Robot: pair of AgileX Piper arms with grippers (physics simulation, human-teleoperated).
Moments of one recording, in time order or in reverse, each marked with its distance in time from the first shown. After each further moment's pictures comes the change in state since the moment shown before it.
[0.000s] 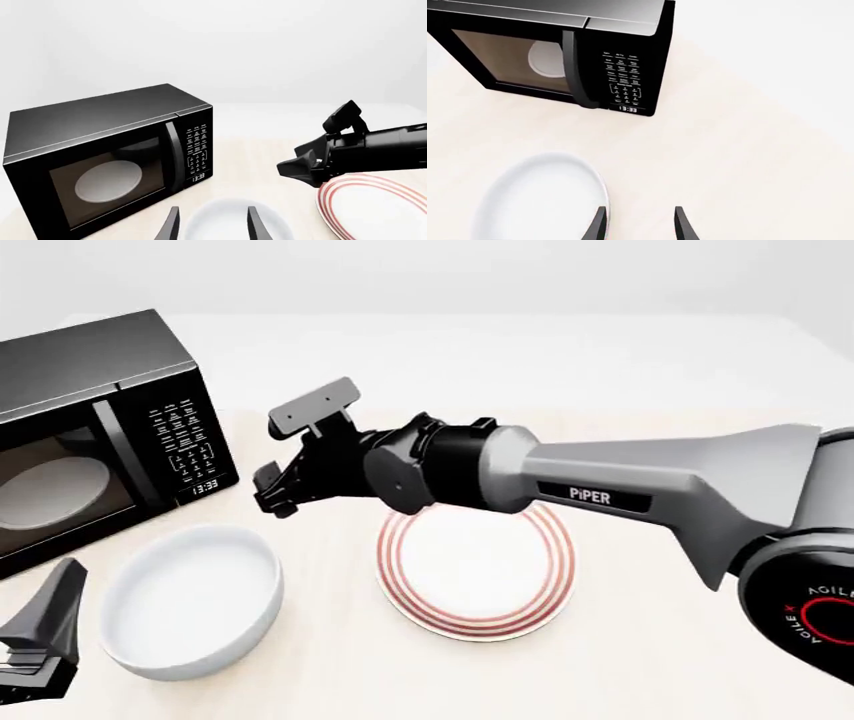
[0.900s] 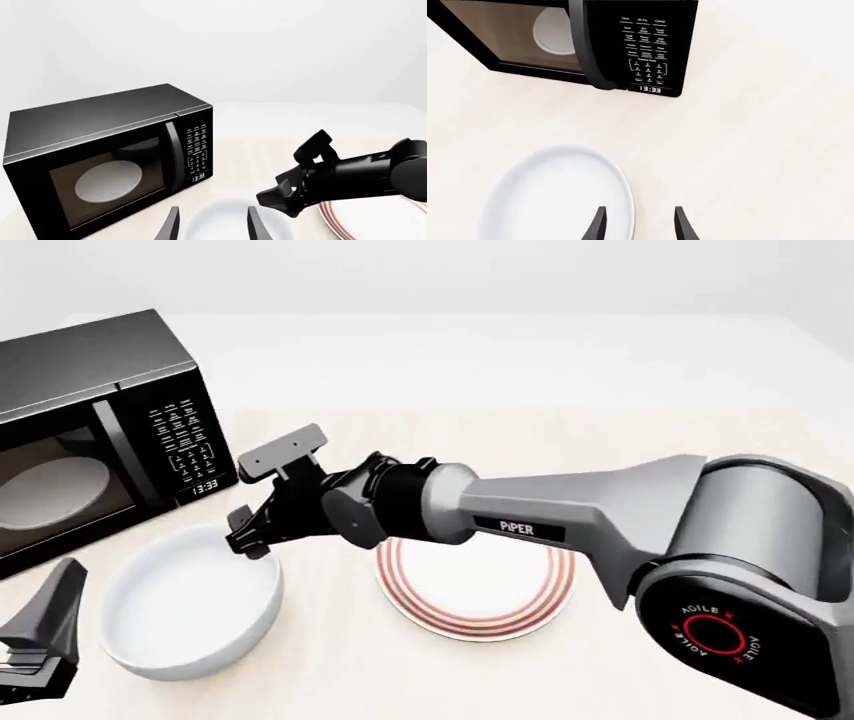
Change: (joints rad) left arm 0.000 0.000 0.000 0.000 0.000; right arm 0.060 0.143 -0.094 0.041 0.081
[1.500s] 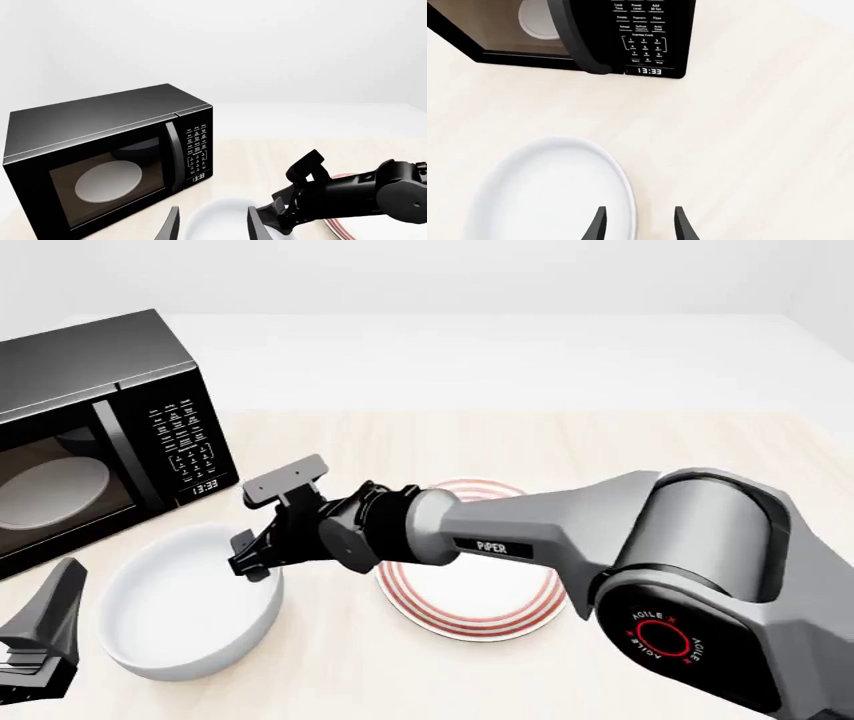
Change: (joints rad) left arm 0.000 0.000 0.000 0.000 0.000; right arm 0.011 0.073 0.006 -0.040 0.071
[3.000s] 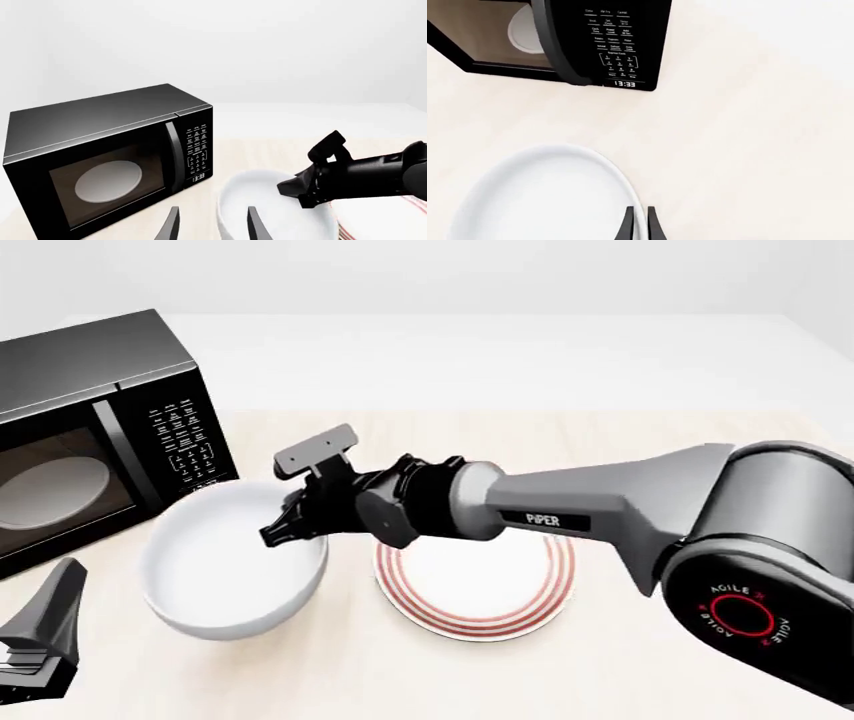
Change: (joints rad) left arm 0.000 0.000 0.000 0.000 0.000; right arm -0.062 -0.111 0.102 -0.040 -0.045
